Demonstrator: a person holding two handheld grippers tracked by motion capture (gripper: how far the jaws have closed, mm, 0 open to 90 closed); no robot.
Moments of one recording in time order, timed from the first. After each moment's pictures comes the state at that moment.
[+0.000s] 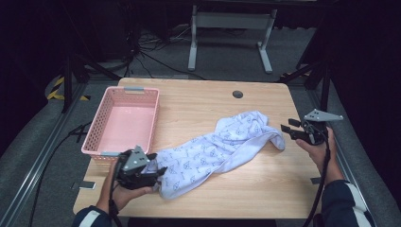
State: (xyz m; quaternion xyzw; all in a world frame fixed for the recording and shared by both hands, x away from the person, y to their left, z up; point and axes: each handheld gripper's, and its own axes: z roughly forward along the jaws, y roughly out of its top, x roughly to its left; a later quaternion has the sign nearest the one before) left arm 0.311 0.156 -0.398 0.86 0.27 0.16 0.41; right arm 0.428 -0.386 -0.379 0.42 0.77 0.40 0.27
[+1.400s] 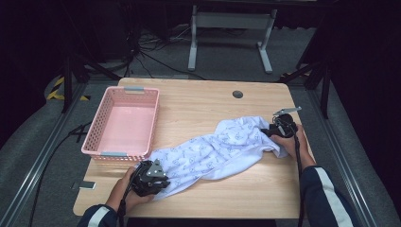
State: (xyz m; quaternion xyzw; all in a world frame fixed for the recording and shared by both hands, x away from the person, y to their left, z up) left arm 0.323 0.148 -0.451 0.93 0.22 0.07 0.30; right arm 0.497 -0.345 -0.443 0.46 0.82 0.29 0.18
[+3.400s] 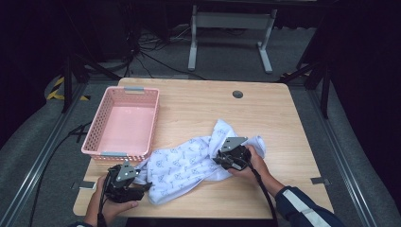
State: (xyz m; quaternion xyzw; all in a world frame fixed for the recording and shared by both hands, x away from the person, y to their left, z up) left arm 0.297 0.211 -0.444 0.86 0.37 0.12 0.34; right arm 0.391 -0.168 -0.442 0.22 0.91 0.33 0.15
